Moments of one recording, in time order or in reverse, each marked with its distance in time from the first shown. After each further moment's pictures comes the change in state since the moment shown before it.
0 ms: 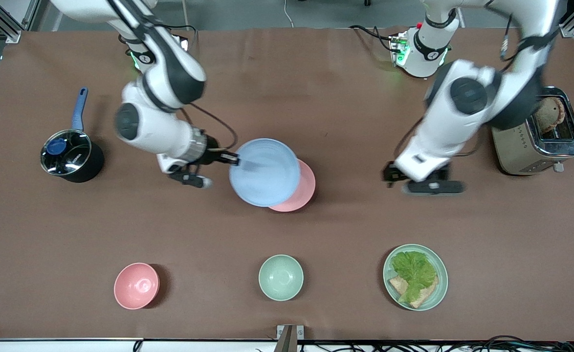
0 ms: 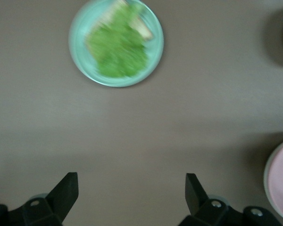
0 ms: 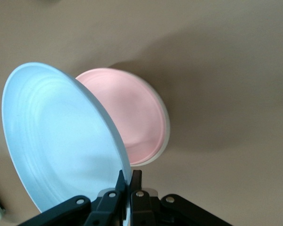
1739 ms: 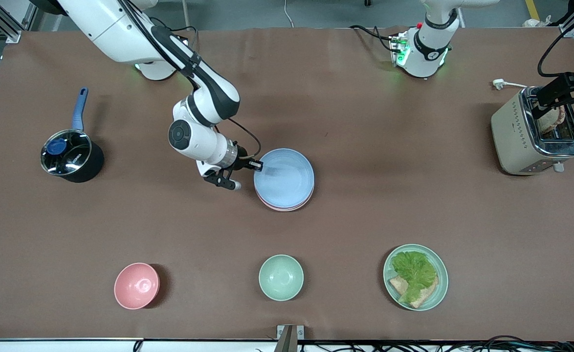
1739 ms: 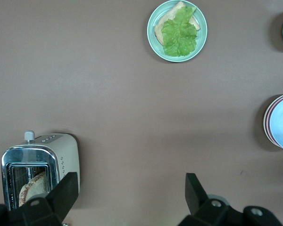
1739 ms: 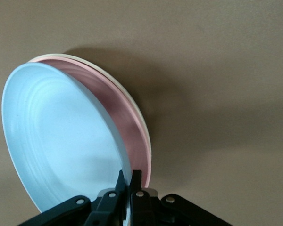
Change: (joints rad) left arm 0.015 -0.160 0.305 0.390 -0.180 -0.648 0.376; right arm 0.051 0.168 0.000 -0.100 -0.040 0.252 0.003
